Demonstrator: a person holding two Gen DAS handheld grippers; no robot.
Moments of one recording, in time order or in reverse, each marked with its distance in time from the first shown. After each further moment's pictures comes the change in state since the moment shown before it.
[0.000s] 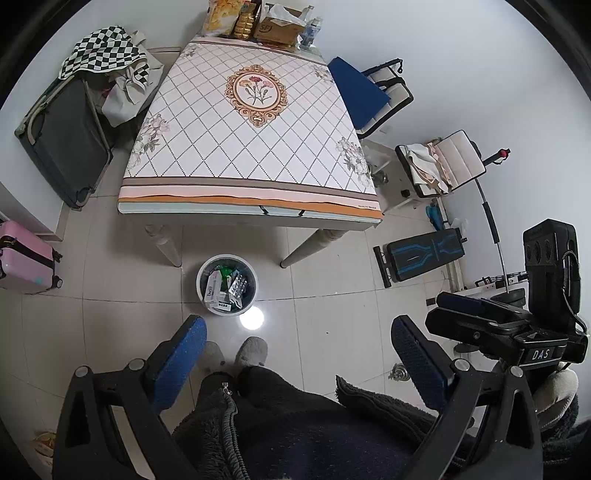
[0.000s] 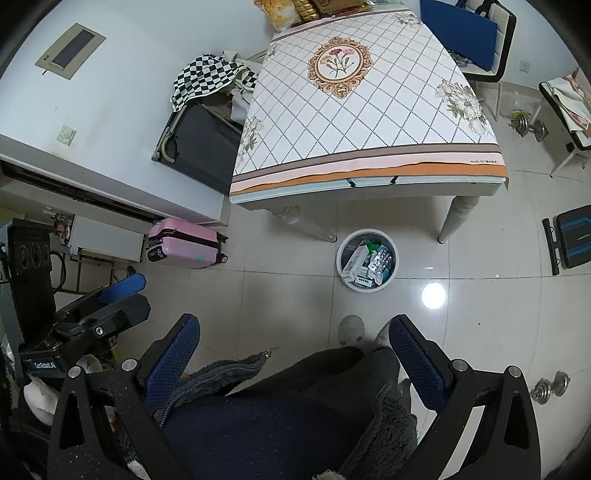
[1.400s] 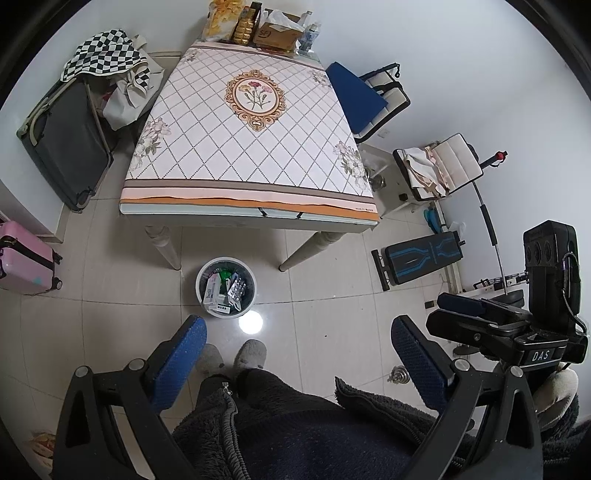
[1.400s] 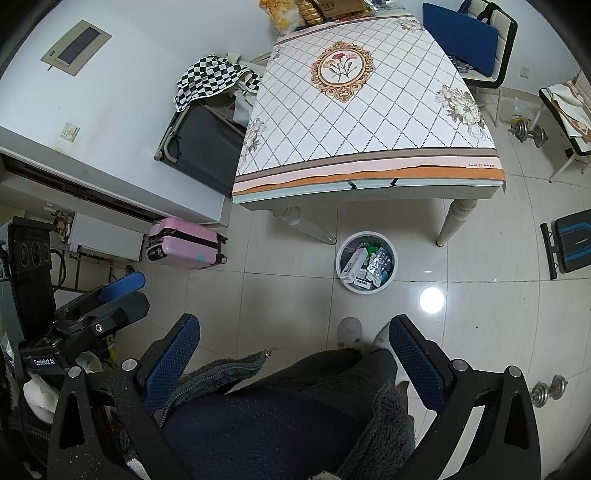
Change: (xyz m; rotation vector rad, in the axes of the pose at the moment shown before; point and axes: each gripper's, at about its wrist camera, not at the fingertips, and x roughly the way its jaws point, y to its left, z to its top) left arm -0.002 -0.001 -0.004 -0.004 -0.020 -0.001; right arm -0.007 0.004 -0.004 -0.016 -0.010 -0.005
